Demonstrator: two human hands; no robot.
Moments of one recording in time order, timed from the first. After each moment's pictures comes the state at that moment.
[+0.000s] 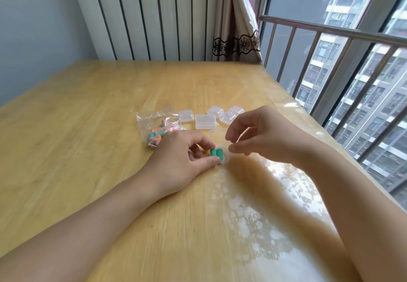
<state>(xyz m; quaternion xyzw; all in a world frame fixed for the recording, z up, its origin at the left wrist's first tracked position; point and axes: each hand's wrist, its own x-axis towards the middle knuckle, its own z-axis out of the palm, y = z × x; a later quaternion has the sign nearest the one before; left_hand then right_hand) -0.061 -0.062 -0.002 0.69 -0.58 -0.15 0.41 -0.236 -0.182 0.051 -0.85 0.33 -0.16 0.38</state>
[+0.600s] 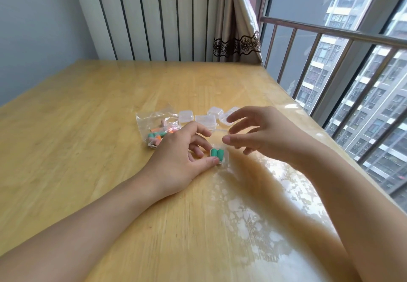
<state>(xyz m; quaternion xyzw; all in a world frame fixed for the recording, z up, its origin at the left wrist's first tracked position) -0.062 -0.065 -0.003 0.66 -0.57 -0.20 0.44 -0.233 -0.181 0.048 -0.80 0.36 -0.20 0.43</state>
